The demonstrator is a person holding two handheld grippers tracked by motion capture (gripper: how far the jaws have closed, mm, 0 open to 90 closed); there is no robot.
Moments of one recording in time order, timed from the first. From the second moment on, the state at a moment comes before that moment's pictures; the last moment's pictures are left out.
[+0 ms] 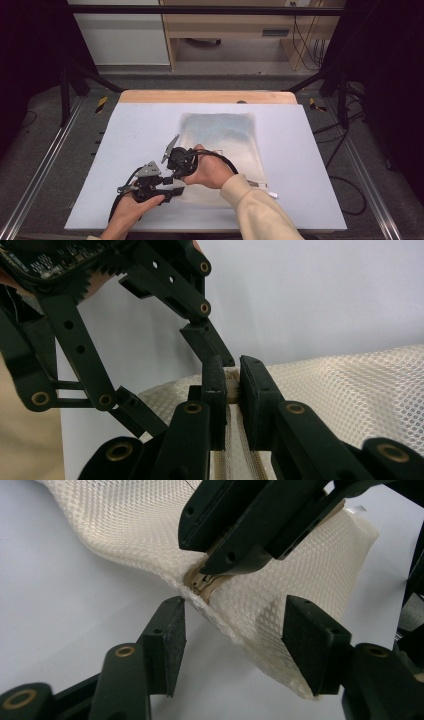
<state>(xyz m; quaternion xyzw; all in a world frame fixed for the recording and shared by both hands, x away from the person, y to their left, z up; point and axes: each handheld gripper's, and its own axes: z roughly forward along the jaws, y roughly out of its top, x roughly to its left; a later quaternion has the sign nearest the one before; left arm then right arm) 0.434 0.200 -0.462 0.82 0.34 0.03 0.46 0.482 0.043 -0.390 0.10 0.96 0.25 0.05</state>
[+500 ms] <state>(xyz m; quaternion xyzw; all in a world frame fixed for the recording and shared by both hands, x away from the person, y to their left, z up) 0.446 0.200 -0.469 0.81 0.34 -0.01 0.48 0.482 0.042 -0.390 0.10 0.96 0.25 0.04</state>
